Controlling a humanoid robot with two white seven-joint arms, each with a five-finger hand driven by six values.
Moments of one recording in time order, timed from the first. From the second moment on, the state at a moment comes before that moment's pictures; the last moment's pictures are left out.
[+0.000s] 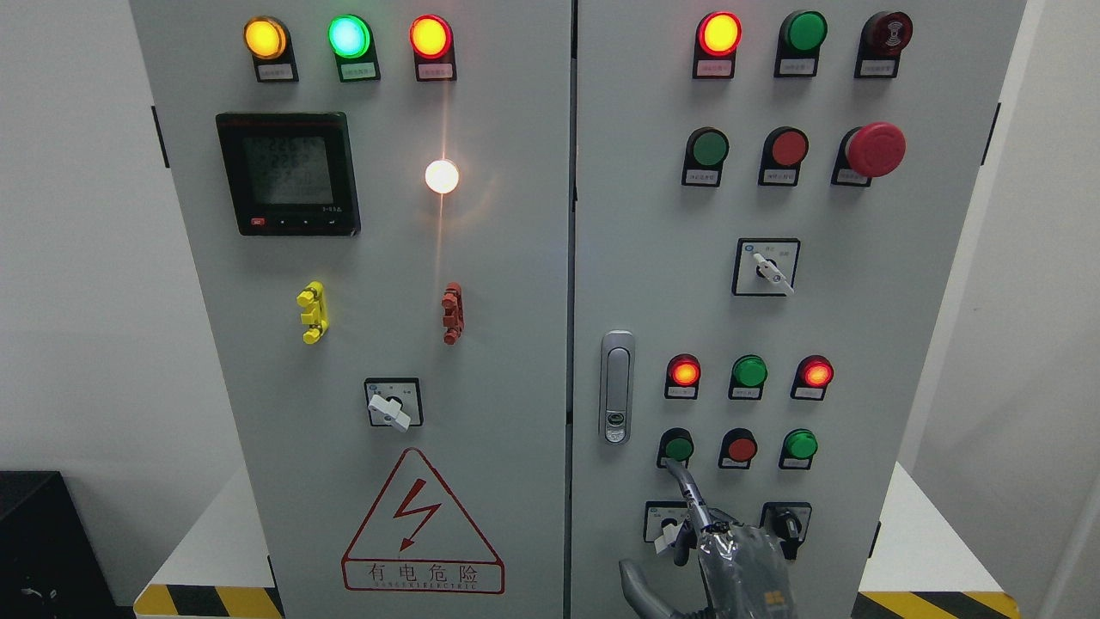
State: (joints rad) left arm 0.00 -0.11 -0.05 0.00 0.11 -0.04 0.04; right arm -0.15 0.14 0.06 -1.68 1.10 -0.27 -0.19
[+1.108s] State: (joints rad) left arm 0.00 -0.11 -0.05 0.00 0.11 -0.04 0.04; right arm 0.08 0.14 0.07 -1.91 0.65 -0.25 -0.14
